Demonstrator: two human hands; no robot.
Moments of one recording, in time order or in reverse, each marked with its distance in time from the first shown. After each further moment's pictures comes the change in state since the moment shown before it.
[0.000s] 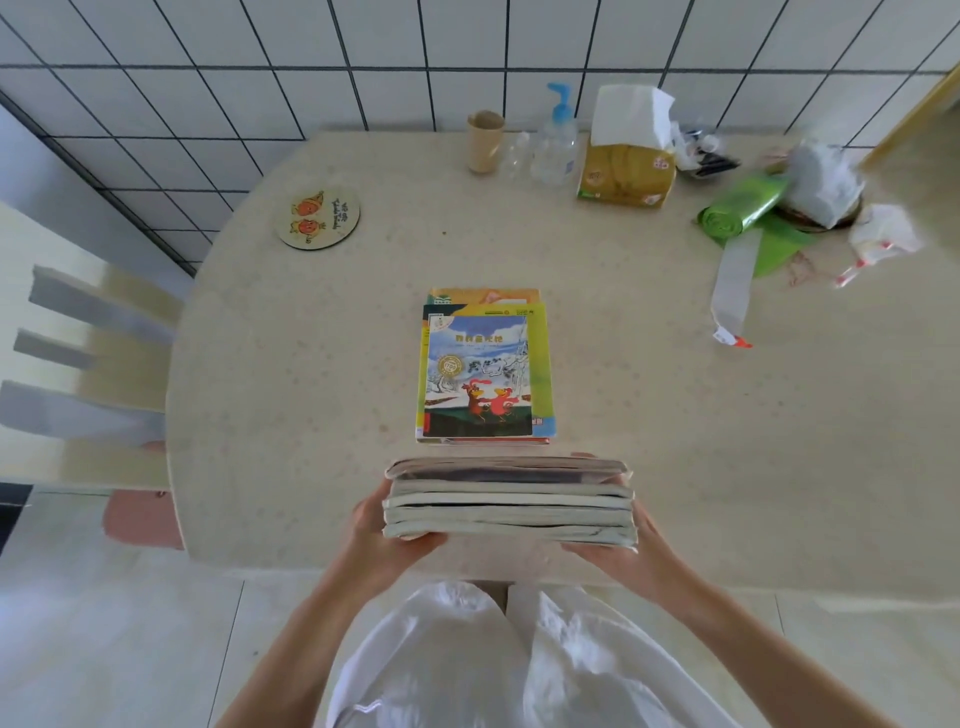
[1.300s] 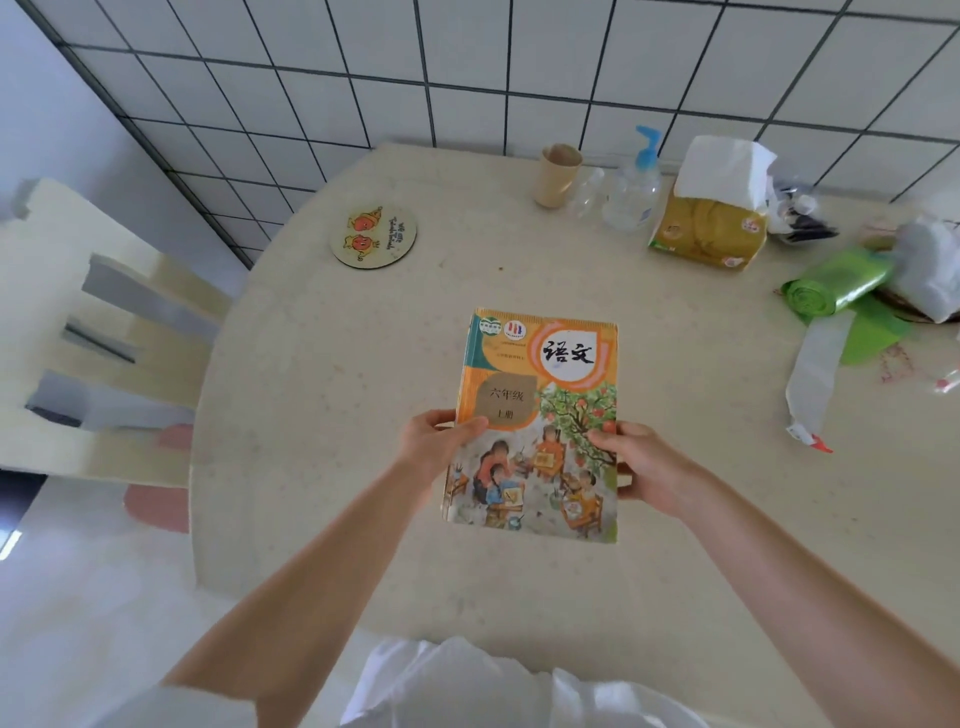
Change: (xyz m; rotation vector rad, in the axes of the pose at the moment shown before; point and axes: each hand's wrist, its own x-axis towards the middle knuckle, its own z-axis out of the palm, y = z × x) left_hand 0.169 0.055 0.004 -0.272 0.146 -0.559; right_hand 0.196 -0.030 -0.031 0.357 -0.129 0.678
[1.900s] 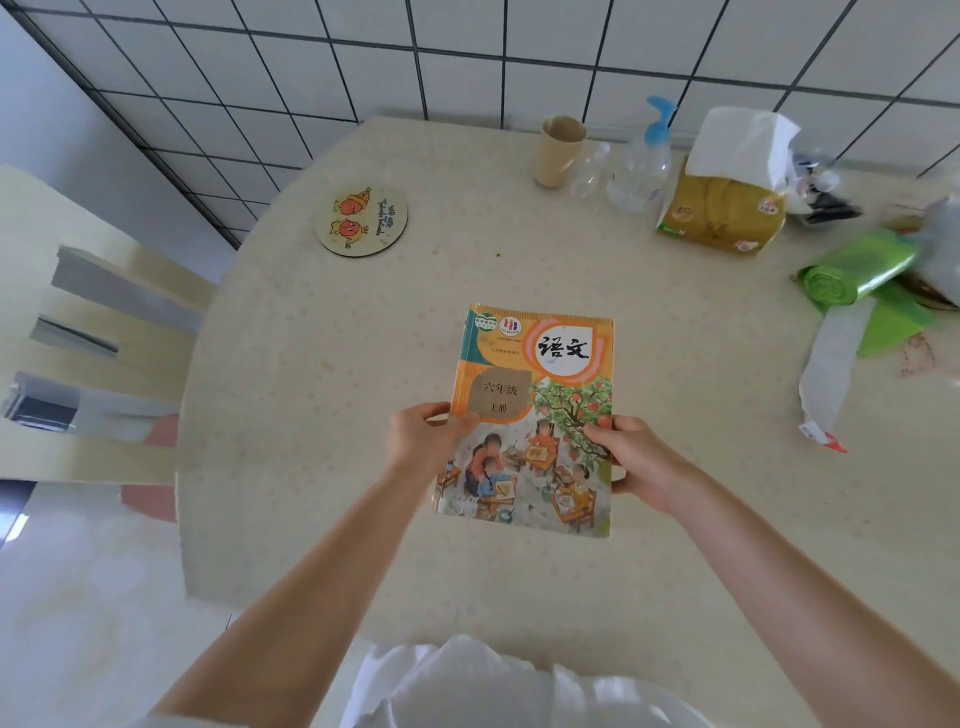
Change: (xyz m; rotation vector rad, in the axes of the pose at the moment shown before) left_hand 0.018 0.006 0.004 0.114 0.149 0.059; right_hand 0.026 -0.007 0.005 -0.008 0.029 0.047
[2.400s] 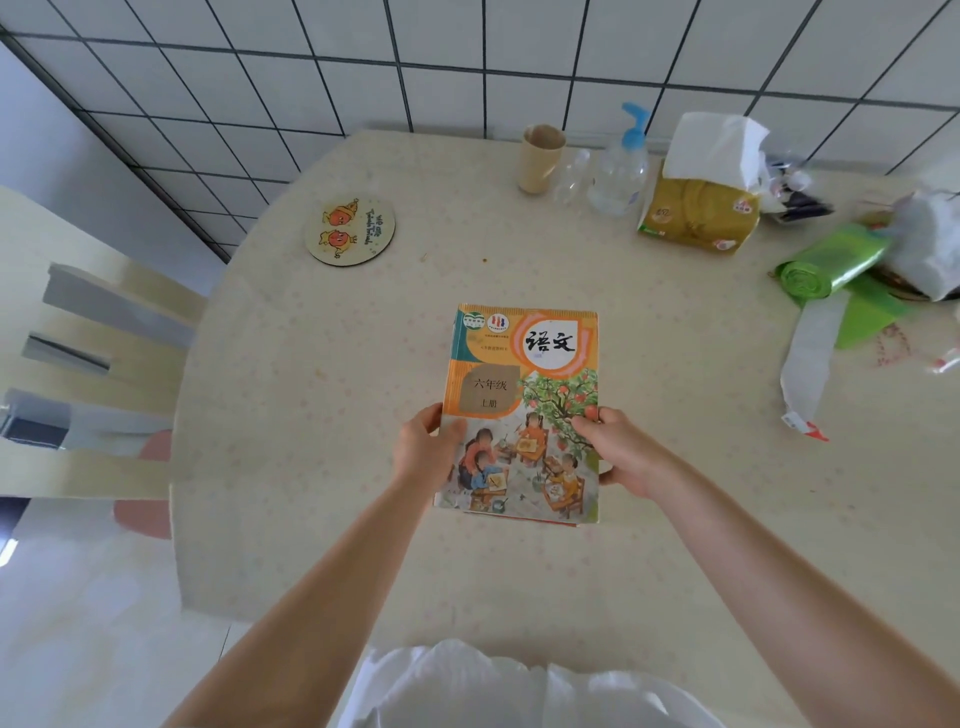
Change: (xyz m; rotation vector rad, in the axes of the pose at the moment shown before) left_hand -0.018 0.000 0.010 0.083 -0.042 0.070; right_hand -0.001 -0.006 0.007 -0.120 0.055 0.009
